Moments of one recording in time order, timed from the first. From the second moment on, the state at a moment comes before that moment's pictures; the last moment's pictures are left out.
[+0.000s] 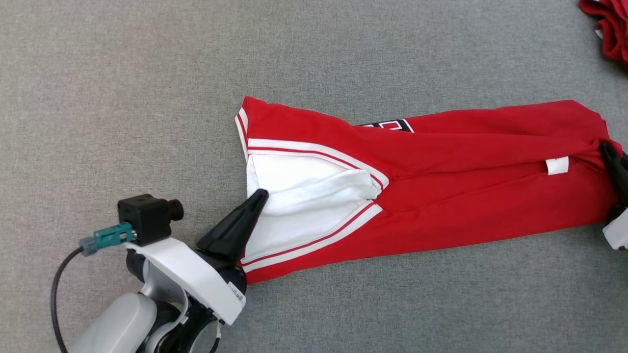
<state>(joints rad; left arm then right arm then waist) -0.29 0.43 -0.58 -0.16 -1.01 0.04 0.09 -0.53 -0.70 0.57 0.51 0.96 0.13 -0.20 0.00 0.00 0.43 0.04</state>
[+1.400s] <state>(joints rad) -0.16 0.16 -0.28 0.02 -0.51 0.15 -0.26 -0.26 -0.17 0.22 0.21 0.37 0.13 -0.26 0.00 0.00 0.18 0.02</state>
